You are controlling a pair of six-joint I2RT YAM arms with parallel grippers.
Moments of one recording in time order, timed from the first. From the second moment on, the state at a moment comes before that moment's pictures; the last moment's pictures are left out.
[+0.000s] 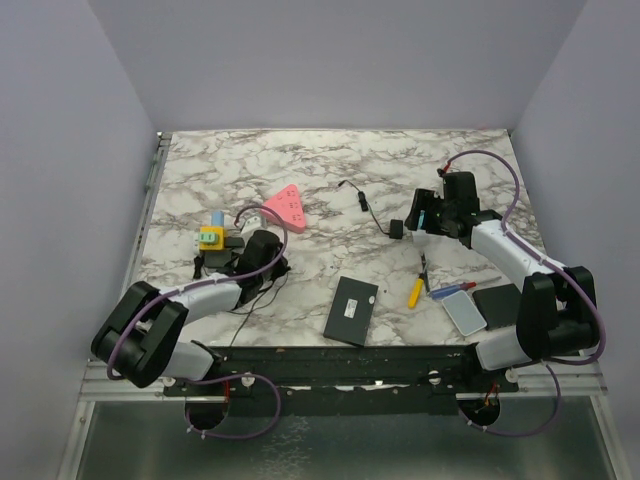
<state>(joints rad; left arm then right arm) -0.52 1.36 0.47 0.20 -0.22 -0.78 0.18 1.46 0.93 -0.25 -0.07 0.30</state>
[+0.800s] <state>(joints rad) -1.02 1.57 0.63 0.18 -0.32 -0.82 0.18 1.47 0.93 -0.25 -0.07 0.30</state>
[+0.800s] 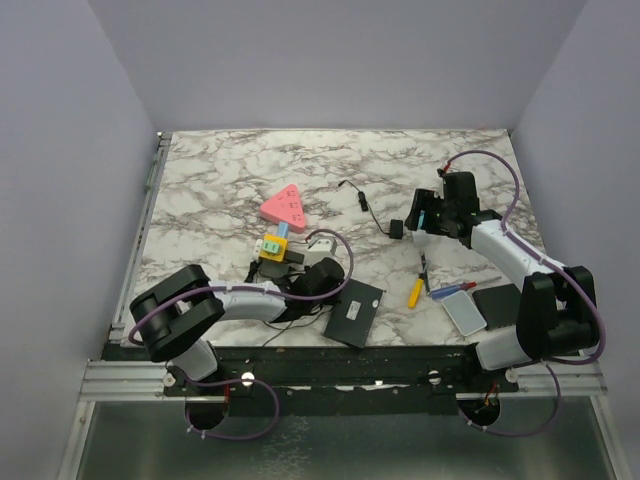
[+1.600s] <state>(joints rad) -0.87 1.37 0.96 -0.20 -0.38 -0.46 0.18 1.40 0.93 -0.25 -0.09 0.30</state>
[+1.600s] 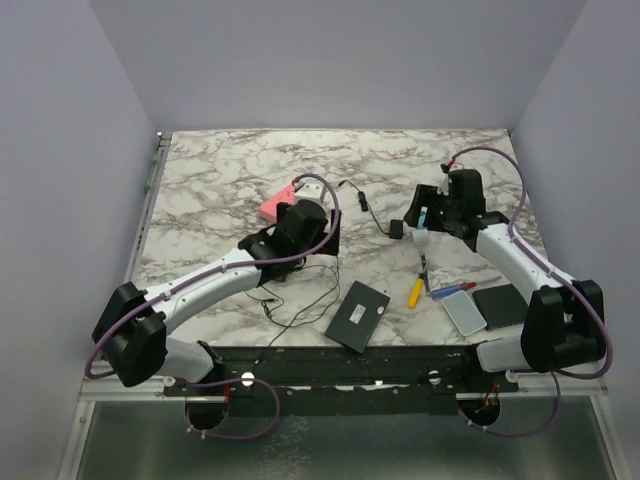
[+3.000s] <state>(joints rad) -0.30 1.43 0.89 -0.38 0.11 -0.24 0.18 1.40 0.93 -0.25 -0.18 0.30</state>
